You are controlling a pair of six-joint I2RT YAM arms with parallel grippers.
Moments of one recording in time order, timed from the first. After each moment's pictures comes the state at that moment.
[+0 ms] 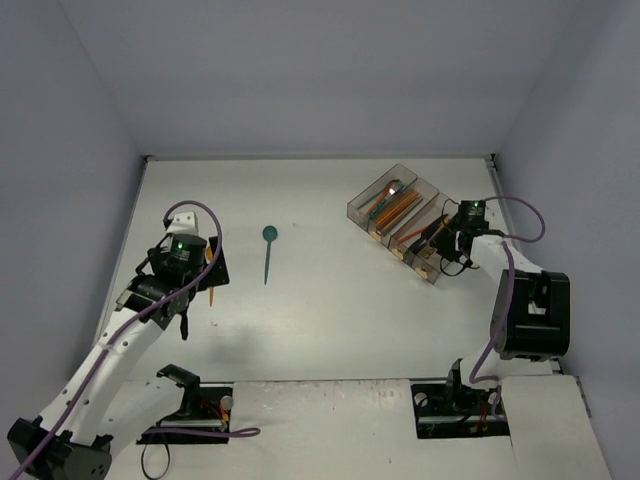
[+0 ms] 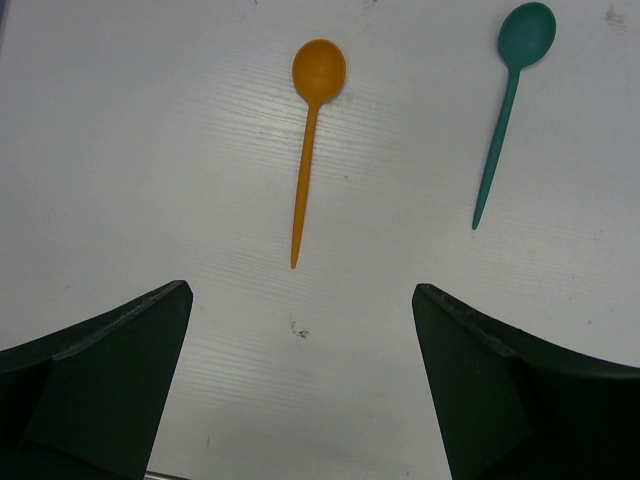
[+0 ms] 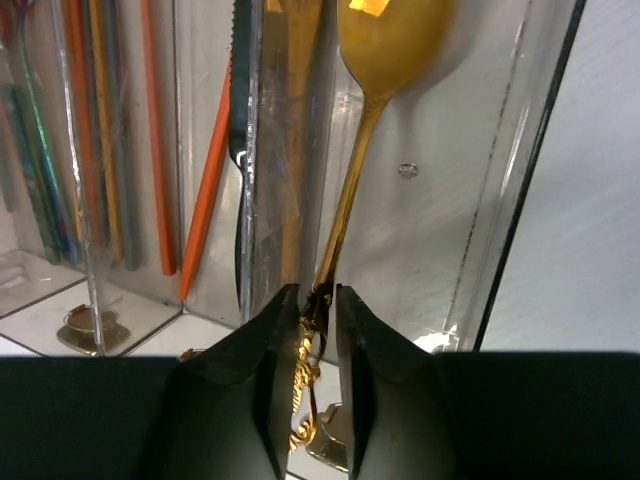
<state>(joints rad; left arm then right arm) -0.39 0.86 0.89 -0.81 -0.43 -0.43 -0.08 1.57 0.87 -0.23 -0.01 0.71</state>
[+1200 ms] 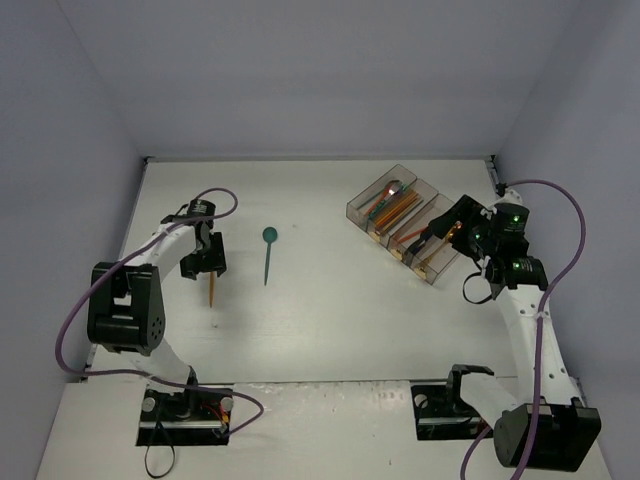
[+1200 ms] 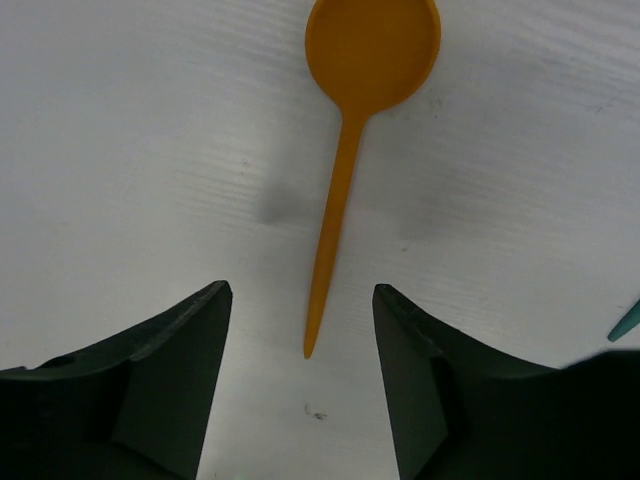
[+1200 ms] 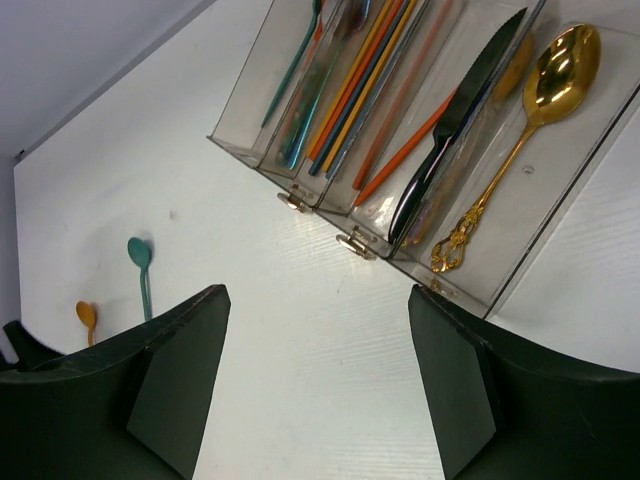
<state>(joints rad) -0.10 1.63 1.09 -0.73 -0.17 -0.31 -0.08 1.00 0.89 -0.42 -0.22 0.54</state>
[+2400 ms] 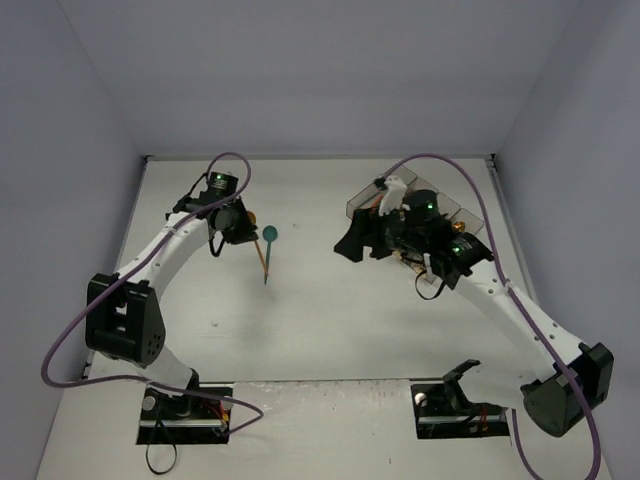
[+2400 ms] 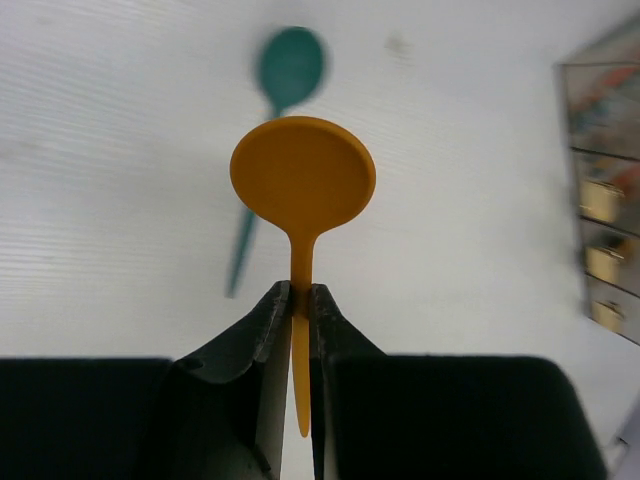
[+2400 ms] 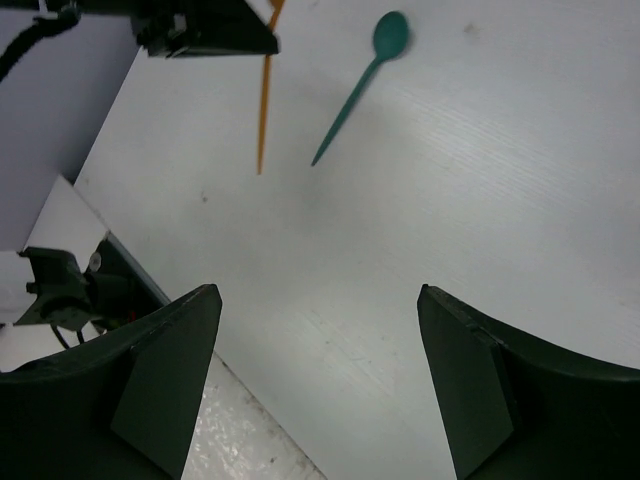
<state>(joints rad) -0.26 1.59 1.28 -0.67 0.06 -0.67 0.49 1.16 1.06 -0.41 -0.36 0.38</state>
